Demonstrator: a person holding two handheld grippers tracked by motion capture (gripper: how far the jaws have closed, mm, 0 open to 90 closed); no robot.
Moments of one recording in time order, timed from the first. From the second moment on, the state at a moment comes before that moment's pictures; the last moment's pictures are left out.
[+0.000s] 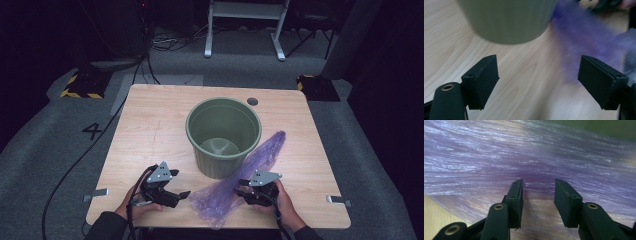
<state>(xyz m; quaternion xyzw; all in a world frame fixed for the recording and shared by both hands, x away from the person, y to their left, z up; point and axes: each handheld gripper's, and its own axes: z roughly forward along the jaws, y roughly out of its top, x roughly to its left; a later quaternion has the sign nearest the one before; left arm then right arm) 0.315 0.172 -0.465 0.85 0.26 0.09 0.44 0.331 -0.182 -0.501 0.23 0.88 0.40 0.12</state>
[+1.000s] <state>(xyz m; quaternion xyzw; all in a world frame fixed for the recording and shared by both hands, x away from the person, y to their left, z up) 0.315 0.140 -0.494 0.91 0.22 0.08 0.36 0.362 -0.273 -0.472 0.41 0.78 0.40 0.24</state>
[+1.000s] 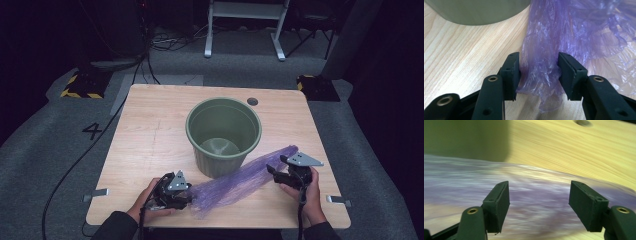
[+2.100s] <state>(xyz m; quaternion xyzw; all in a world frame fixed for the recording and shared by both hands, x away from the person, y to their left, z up) 0.308 0.198 -0.476 0.87 0.26 0.12 0.39 0.408 -0.314 -0.498 0.50 0.74 0.36 0.25</state>
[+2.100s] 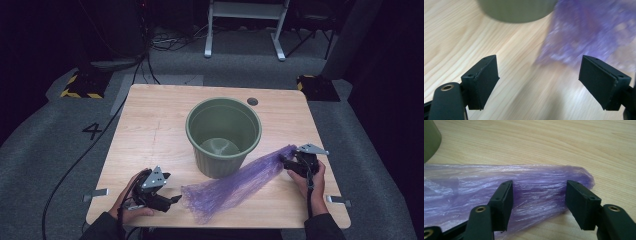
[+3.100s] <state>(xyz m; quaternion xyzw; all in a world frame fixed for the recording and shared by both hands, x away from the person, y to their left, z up) 0.329 0.236 -0.505 0.86 0.33 0.13 0.36 0.407 -0.297 -0.500 0.50 0.76 0.35 0.23</state>
